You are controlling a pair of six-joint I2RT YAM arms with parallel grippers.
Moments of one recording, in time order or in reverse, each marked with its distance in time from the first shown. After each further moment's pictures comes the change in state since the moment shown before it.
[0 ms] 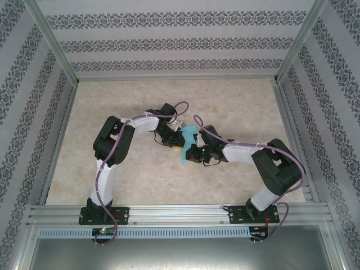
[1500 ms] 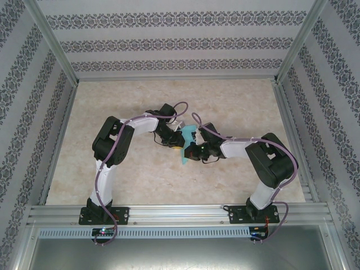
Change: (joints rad) left arm 0.000 -0.014 -0.023 0.030 -0.001 -0.018; right arm -0.028 0.074 0.031 0.041 -0.074 -0.043
